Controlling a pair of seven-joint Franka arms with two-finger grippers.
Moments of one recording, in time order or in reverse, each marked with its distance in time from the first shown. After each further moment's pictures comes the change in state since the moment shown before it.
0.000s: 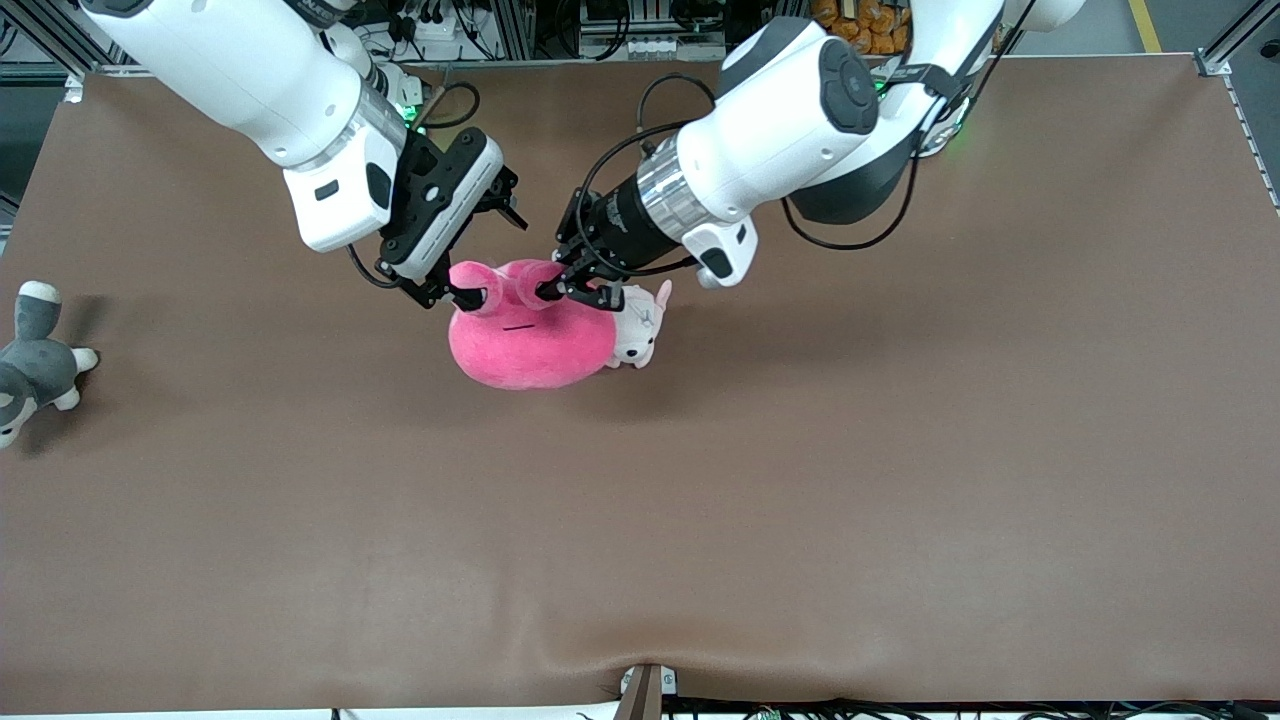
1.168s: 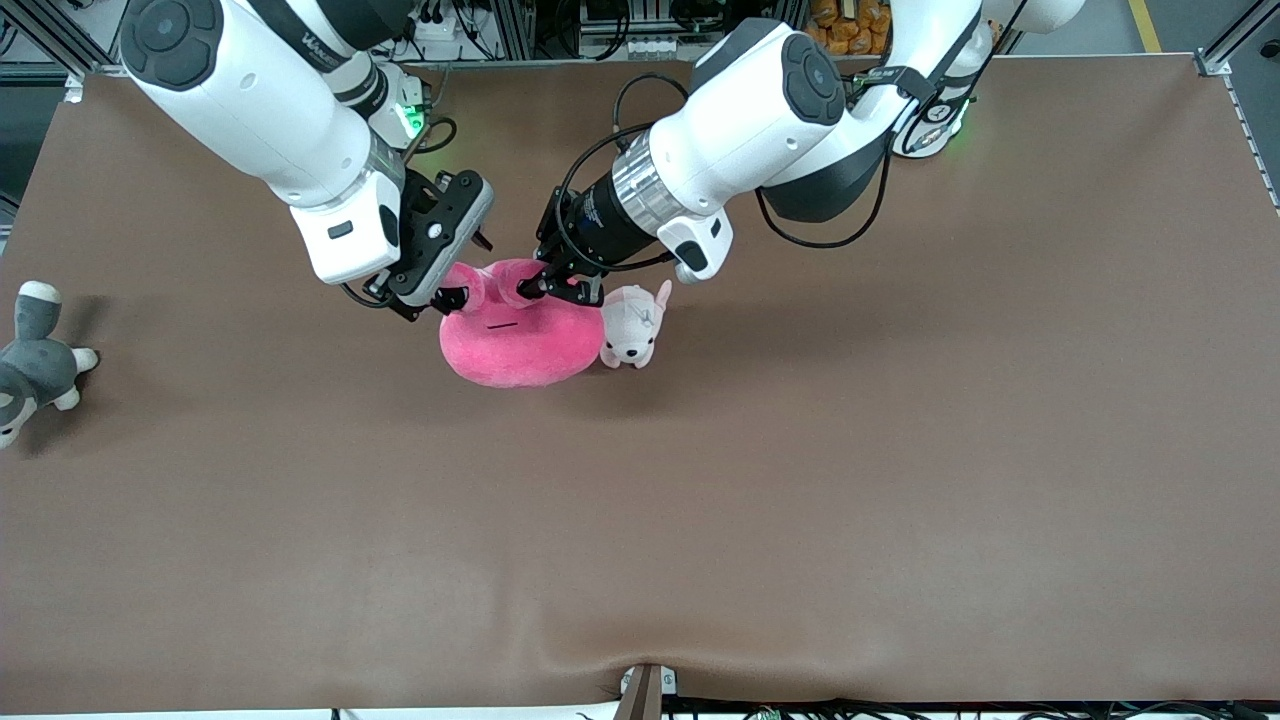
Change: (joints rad) left arm -0.031 0.010 0.002 0.006 0.032 0.035 -0.037; right arm -0.004 0.003 -0.012 -0.054 -0.097 -0.073 -0.055
